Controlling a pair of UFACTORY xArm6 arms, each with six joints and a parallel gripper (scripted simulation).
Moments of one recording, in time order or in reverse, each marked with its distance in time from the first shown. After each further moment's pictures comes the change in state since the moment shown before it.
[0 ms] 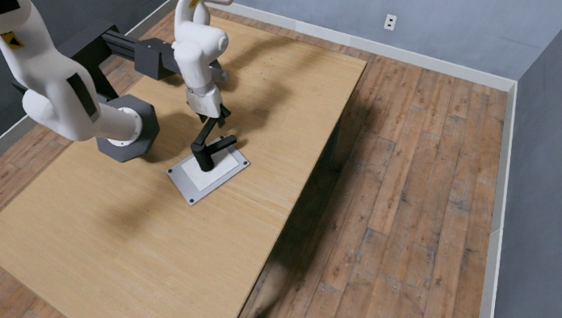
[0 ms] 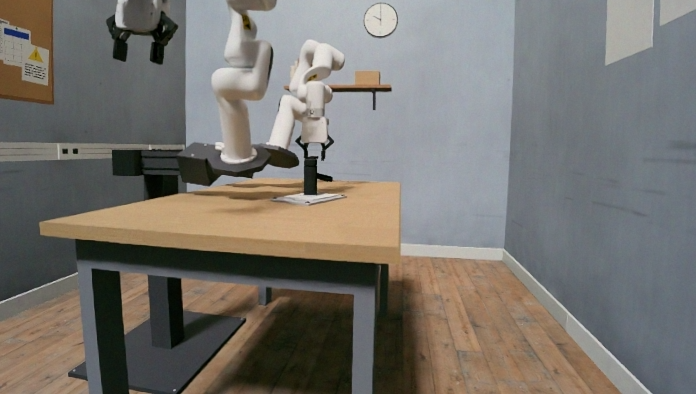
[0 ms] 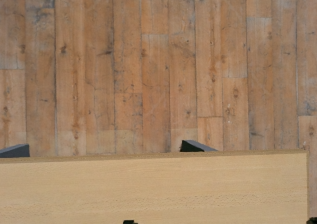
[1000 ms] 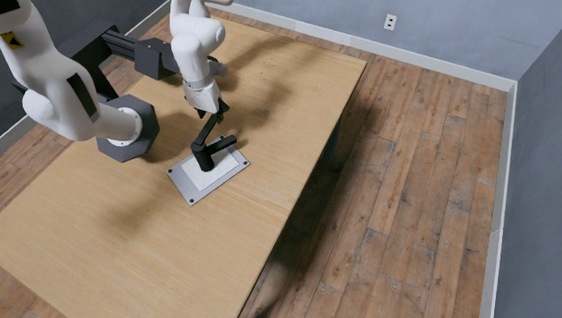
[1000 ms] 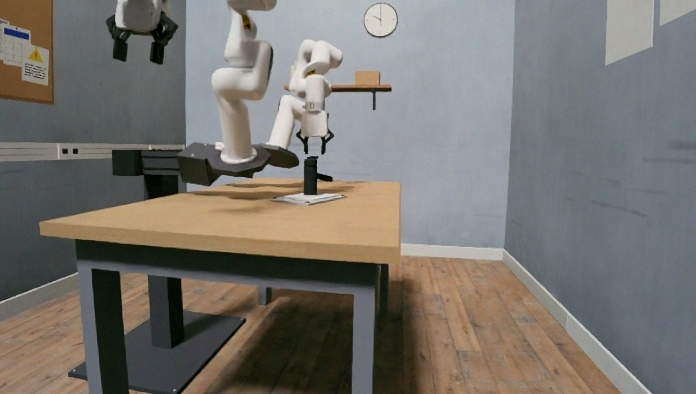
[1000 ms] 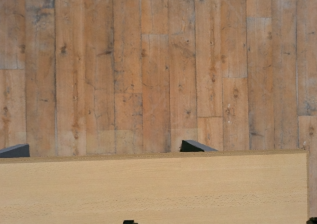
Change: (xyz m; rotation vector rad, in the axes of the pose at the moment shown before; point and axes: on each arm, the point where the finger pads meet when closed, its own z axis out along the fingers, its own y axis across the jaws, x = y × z) left arm 0.000 0.000 -0.024 0.000 0.000 0.000; right arm 0.000 0.000 0.000 0.000 0.000 0.000
